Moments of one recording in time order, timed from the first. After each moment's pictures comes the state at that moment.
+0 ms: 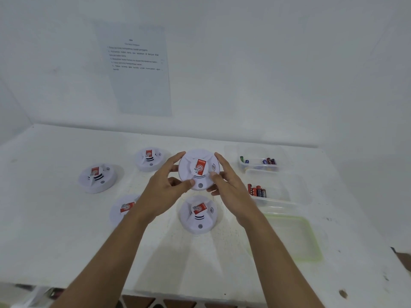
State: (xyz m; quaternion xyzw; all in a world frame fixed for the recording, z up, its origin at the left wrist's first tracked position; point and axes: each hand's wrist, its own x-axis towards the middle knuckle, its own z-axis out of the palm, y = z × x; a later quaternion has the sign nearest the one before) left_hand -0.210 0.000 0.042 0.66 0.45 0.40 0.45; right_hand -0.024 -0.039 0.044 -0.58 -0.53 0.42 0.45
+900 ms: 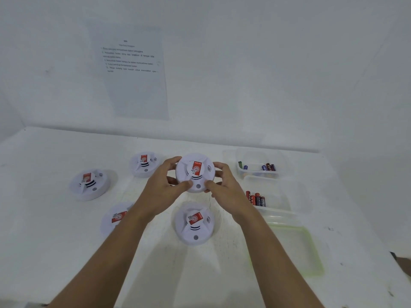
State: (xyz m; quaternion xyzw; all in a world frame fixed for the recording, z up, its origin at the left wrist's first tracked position) left_hand -0.199 0.030 0.033 0.65 0.49 0.39 0.43; right_hand -0.016 -0.013 0.047 -0.61 -0.52 0.44 0.40
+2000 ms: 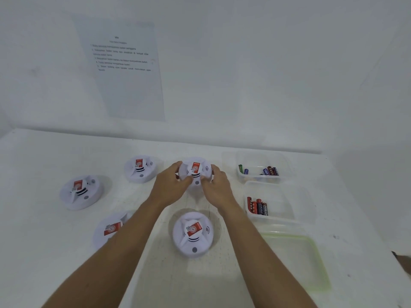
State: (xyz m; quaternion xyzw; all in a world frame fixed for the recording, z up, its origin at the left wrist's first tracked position) left_hand -0.171 0.090 0.003 0.70 0.53 0.32 0.34; right_hand -0.025 0.061 -0.006 -0.69 -0.51 0.35 0.37
